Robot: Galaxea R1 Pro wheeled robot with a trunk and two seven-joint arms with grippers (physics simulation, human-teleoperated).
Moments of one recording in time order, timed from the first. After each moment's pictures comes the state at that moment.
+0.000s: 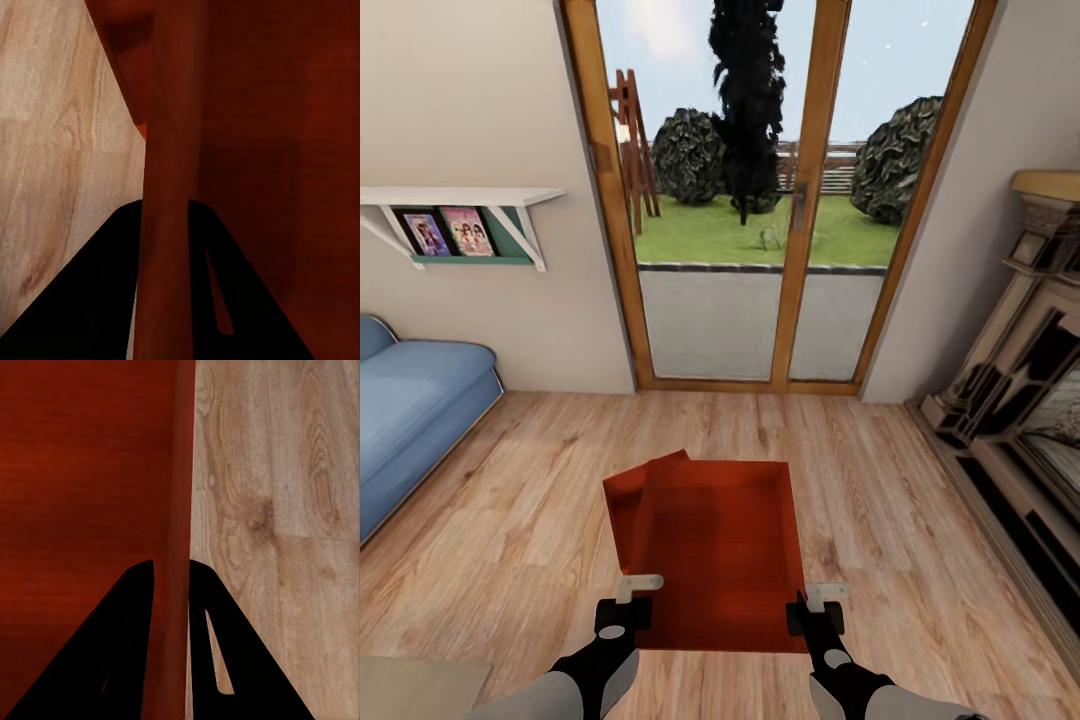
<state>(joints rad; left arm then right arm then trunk) -0.64 -0.14 -0.09 -0.13 0.03 -0.15 0.29 -0.63 0.12 0.43 -0.02 -0.31 -0.41 -0.22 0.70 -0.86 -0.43</state>
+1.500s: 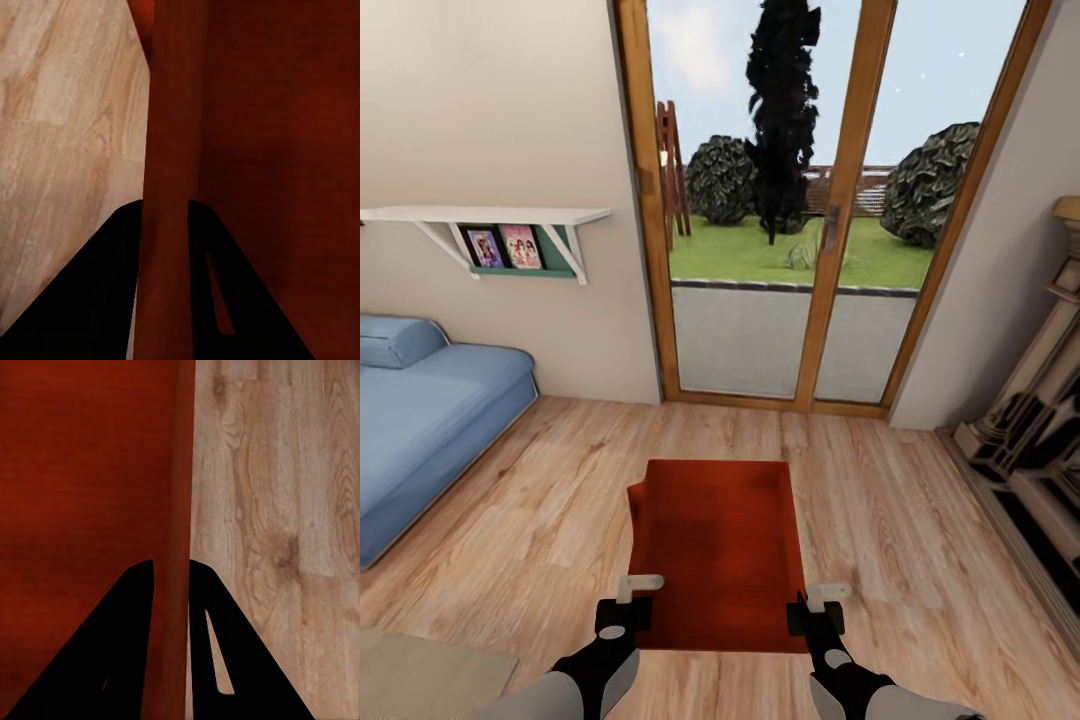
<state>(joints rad) -0.64 -0.14 -0.10 -0.13 0.04 -0.15 0.29 -0.63 0.12 0.44 -0.02 -0.31 -0.41 -0.22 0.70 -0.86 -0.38</state>
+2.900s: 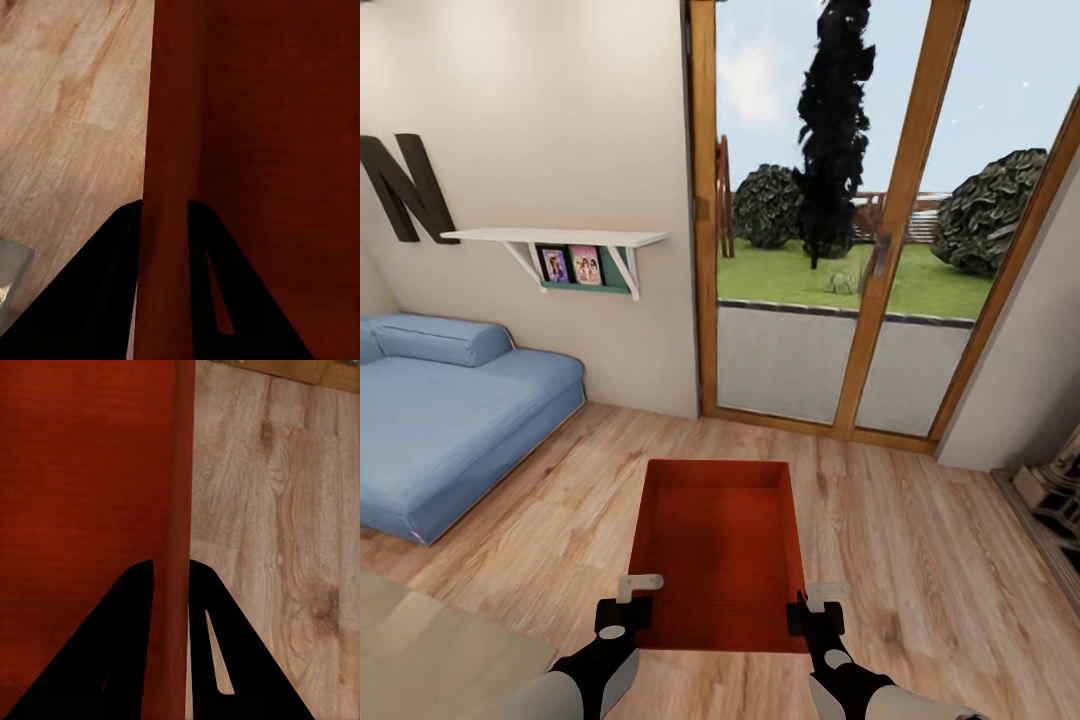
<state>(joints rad) -0.64 -0.14 -0.10 -0.13 0.04 -0.15 0.29 -0.63 0.12 0.44 -0.02 -0.31 -0.41 -0.22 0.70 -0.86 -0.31</state>
